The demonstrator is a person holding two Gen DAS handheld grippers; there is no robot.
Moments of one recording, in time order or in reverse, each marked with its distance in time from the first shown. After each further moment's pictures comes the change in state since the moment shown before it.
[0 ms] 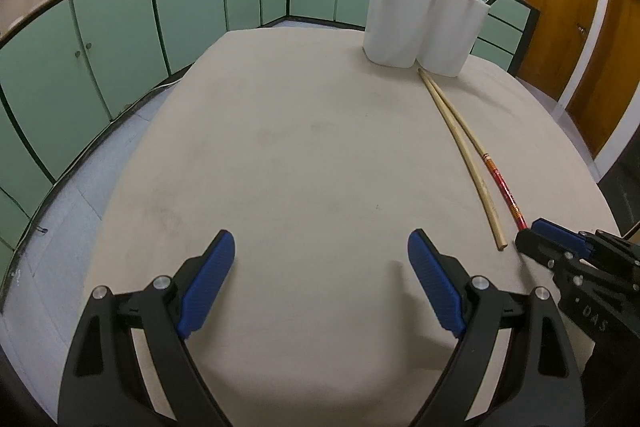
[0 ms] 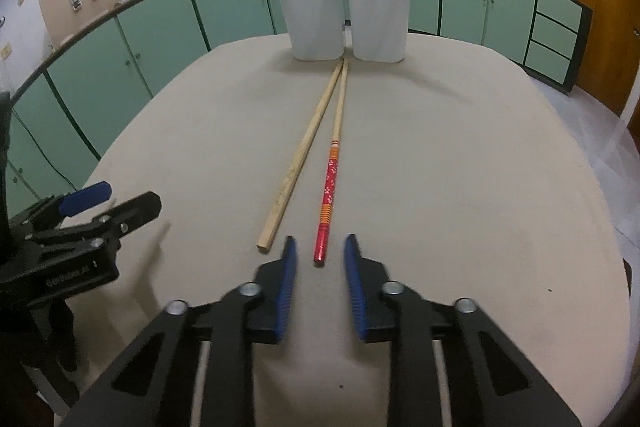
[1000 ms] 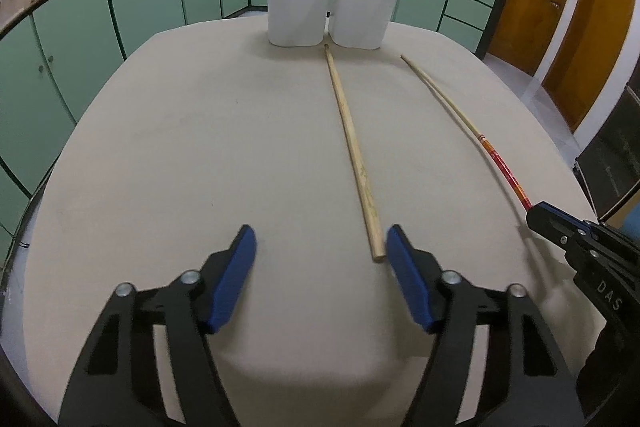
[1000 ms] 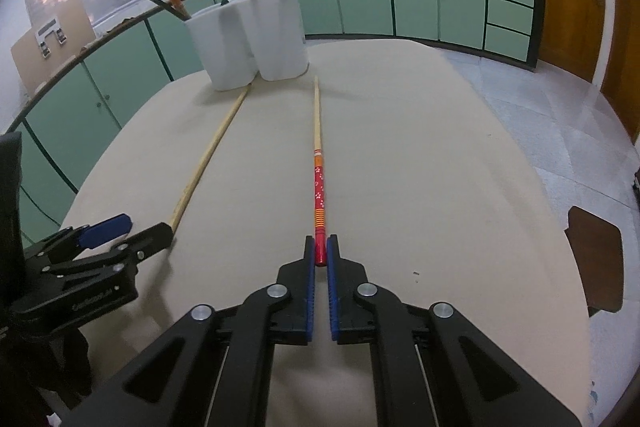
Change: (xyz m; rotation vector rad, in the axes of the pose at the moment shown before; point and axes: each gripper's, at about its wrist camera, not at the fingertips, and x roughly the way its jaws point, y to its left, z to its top) left arm 0.015 -0.091 -0.001 0.077 0.049 -0.078; right arm -0.030 -0.083 -0.013 0.137 -0.060 -0.049
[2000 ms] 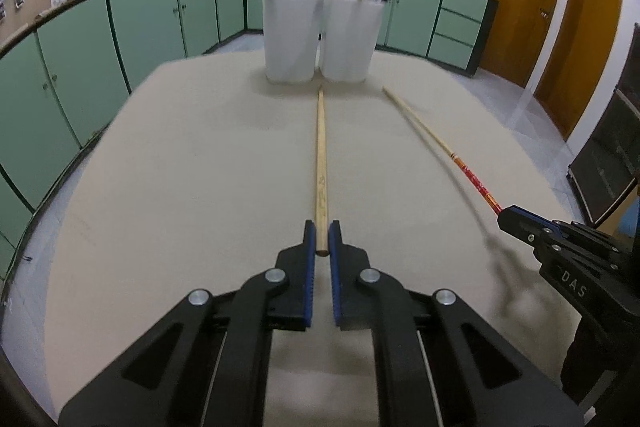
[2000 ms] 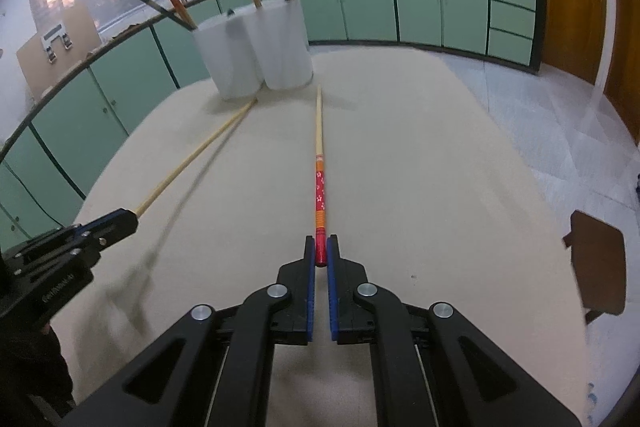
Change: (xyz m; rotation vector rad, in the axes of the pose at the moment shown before) left arm -0.045 -0.004 0.005 0.015 -0.093 -0.015; right arm -0.016 0.000 0.005 -0.005 -0.036 0.018
